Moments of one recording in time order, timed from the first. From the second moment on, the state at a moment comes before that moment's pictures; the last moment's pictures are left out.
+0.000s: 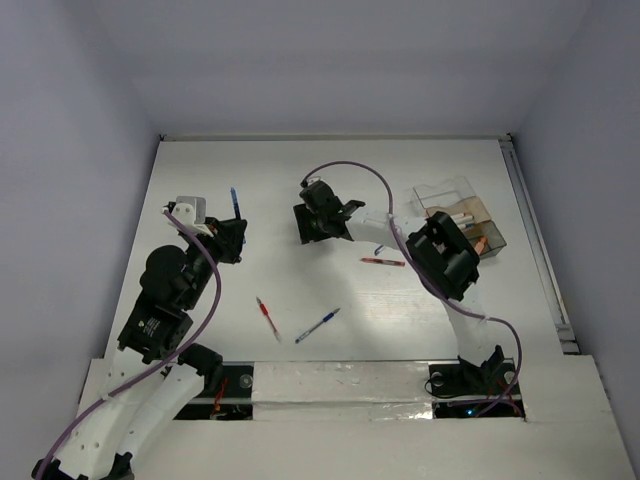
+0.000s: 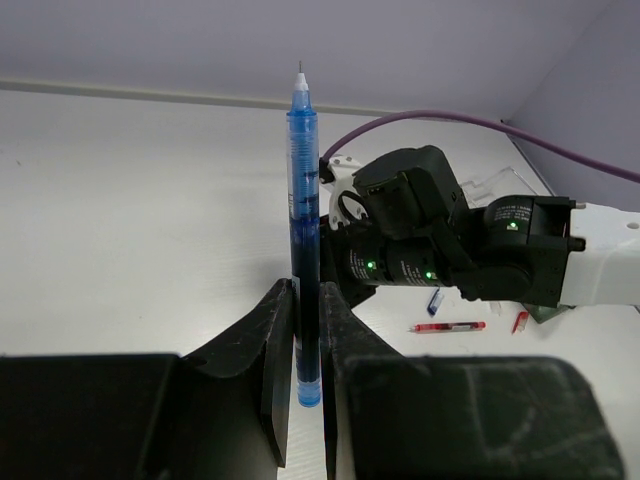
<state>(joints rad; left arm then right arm) -0.45 0.53 0.74 -0.26 -0.11 -0.33 0.77 2.18 1.60 -0.27 0.12 0.41</state>
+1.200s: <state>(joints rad) -0.45 0.51 0.74 -0.26 -0.09 -0.33 0.77 2.30 1.86 -0.50 0.25 0.36</state>
